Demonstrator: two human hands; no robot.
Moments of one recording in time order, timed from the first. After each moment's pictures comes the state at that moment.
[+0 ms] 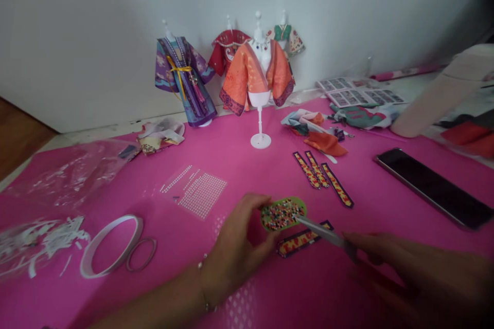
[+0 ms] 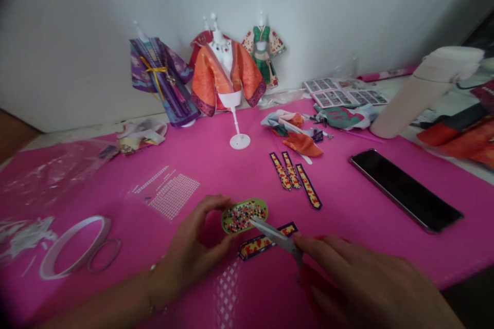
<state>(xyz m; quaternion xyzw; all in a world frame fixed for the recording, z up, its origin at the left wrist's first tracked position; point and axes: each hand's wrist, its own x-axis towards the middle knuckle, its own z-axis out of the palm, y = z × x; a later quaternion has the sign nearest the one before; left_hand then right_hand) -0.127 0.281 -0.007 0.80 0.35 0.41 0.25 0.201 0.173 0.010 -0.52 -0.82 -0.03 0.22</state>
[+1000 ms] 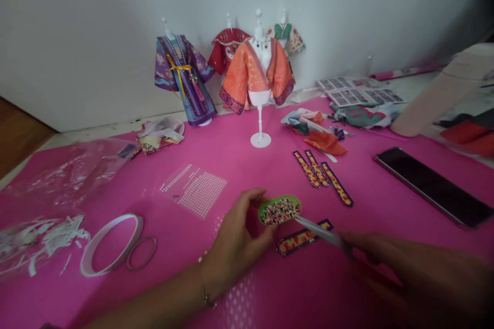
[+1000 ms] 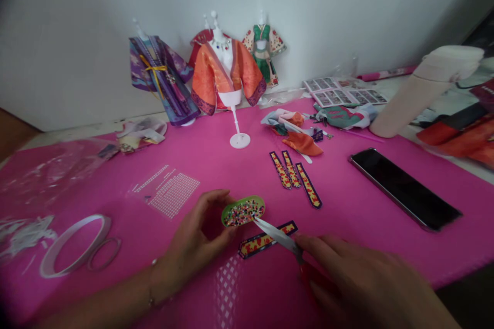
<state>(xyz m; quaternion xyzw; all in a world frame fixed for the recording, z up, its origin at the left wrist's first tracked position) -0.128 0.282 -0.012 0.76 0.41 0.37 0.35 0.198 0.174 0.013 -0.52 -0.84 -0.05 0.17</state>
